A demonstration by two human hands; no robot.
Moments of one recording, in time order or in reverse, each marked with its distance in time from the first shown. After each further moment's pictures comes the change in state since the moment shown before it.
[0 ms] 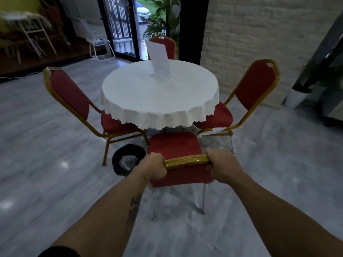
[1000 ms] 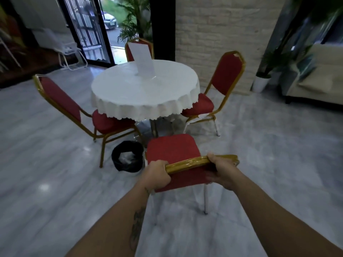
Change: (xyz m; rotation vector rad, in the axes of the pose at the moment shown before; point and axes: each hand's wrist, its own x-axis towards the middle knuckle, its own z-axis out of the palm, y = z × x) left_hand -0.160 -0.064 0.050 -0.089 0.046 0.171; right_hand -0.166 -0.150 0.001 1.619 0.017 1.026
